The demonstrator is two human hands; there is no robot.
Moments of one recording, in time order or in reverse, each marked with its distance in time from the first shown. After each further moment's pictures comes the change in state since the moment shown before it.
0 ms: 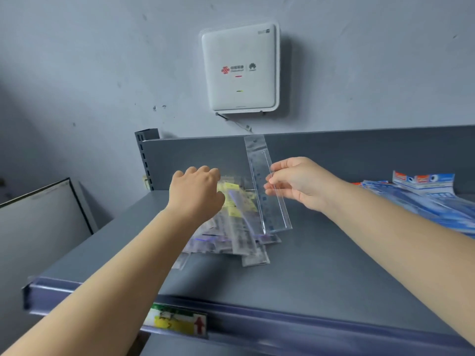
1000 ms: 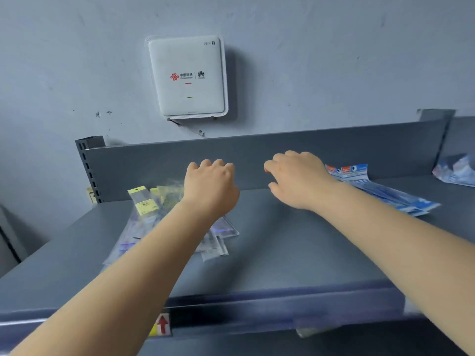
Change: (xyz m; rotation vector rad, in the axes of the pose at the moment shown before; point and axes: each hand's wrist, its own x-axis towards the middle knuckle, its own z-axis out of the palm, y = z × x) left_hand 0.003 0.086 -0.022 -0.023 0.096 0.246; right_hand -0.048 0.001 -0.057 -1.861 0.316 -0.520
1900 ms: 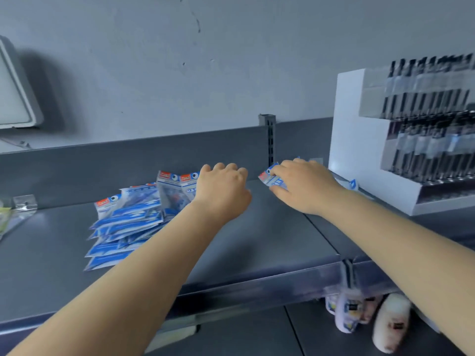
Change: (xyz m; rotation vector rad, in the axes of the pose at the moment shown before) left_hand 0.081 0.403 -0.041 -0.113 -0.056 0.197; right_hand -0.200 0.356 0.048 0.070 -0.076 0.176
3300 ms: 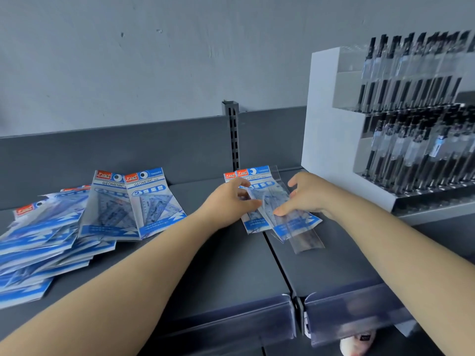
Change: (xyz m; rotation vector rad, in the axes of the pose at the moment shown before) left_hand 0.063 0.070 0.061 -0.970 -0.365 -0.211; right_hand -0.002 0.088 0.032 0.672 -0.431 0.580
